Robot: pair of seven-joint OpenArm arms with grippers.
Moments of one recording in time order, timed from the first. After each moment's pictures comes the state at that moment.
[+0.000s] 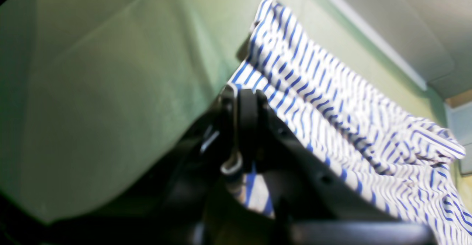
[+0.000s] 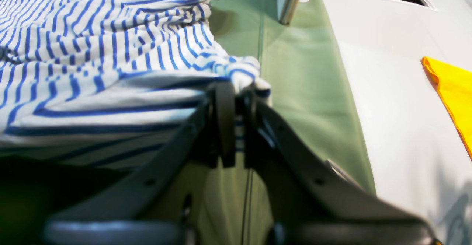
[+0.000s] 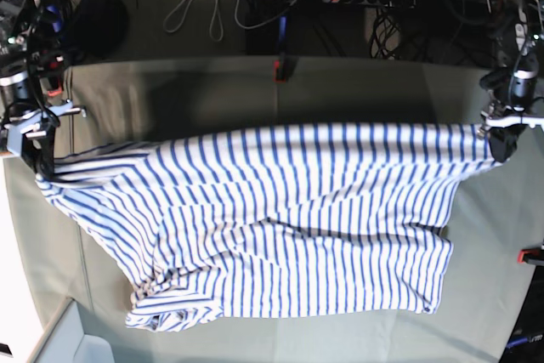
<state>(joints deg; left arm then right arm) 24.6 -16.6 -22.0 99.2 -51.5 0.5 13.7 -18.3 8.7 34.5 96.3 5.1 33.9 -4.0</state>
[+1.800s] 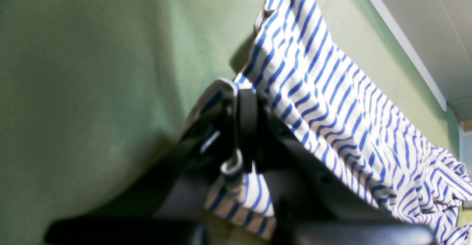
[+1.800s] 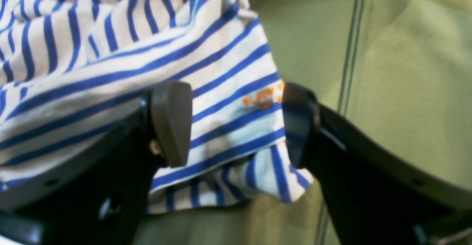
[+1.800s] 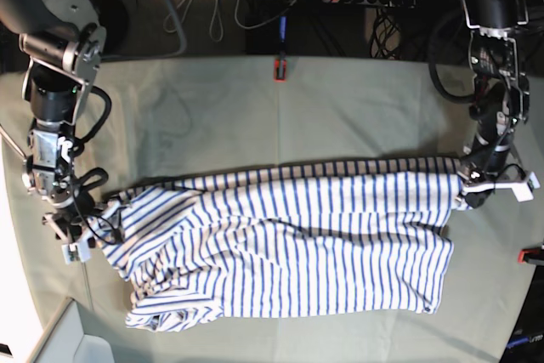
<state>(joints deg) -0.5 -18.0 -12.8 70.0 -50.9 0.7 13.0 24.6 13.0 25.2 39.3 -21.5 31.5 0.2</state>
